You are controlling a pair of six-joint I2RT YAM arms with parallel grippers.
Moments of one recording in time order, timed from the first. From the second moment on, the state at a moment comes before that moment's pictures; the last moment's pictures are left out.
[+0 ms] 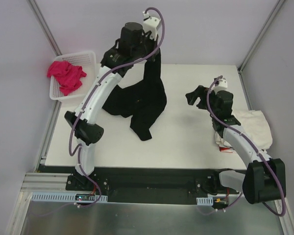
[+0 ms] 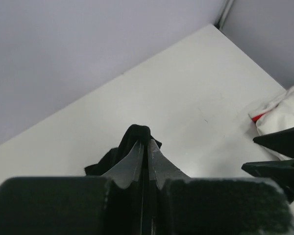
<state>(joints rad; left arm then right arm) -0.59 2.06 2.47 -0.73 0.12 -0.05 0.19 1.16 0.73 0.17 -0.13 0.43</state>
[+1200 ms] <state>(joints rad) -0.59 1.75 2.50 -0.76 -0.22 0.16 0.71 1.61 0.70 0.32 -0.41 0.66</state>
